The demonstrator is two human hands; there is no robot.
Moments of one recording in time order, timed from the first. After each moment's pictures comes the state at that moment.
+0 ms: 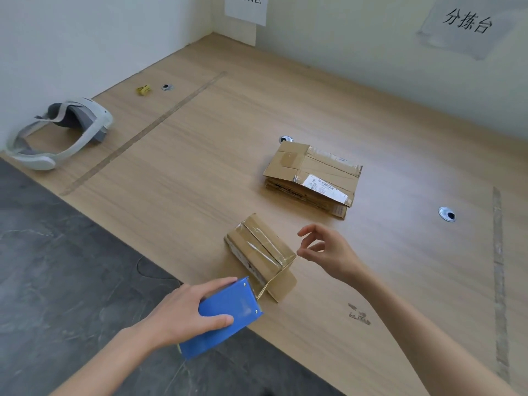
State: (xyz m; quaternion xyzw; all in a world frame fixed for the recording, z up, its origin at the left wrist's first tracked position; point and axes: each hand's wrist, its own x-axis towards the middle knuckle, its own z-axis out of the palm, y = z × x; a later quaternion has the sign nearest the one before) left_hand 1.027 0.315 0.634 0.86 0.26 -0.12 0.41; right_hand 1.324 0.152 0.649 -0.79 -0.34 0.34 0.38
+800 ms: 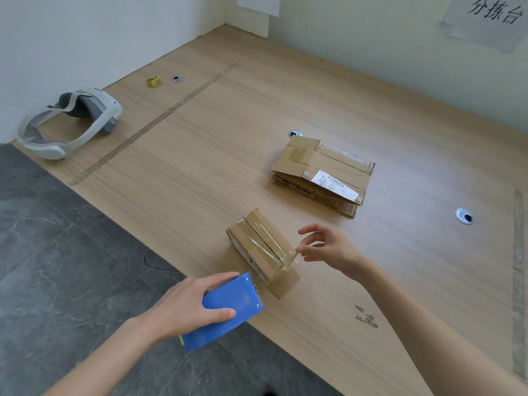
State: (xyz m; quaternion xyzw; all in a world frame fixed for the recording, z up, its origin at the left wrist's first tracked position) left_hand 1.030 0.318 0.617 0.87 0.28 -0.11 0.40; right_hand 1.340 0.169 0.616 -0.73 -0.25 0.48 0.42
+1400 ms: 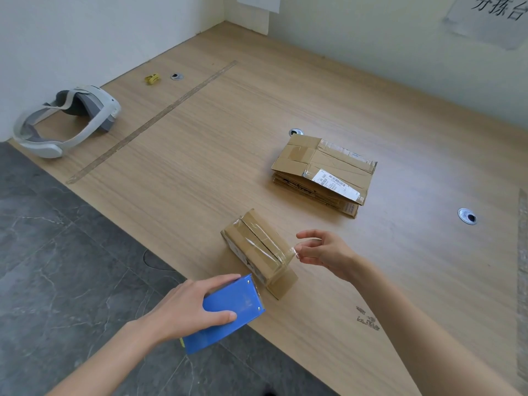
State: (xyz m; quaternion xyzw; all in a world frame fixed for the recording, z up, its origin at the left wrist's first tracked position) left_hand 1.034 0.317 0.611 0.87 0.27 -0.11 0.40; right_hand 1.343 0.177 0.598 -0.69 -0.12 0.54 0.46
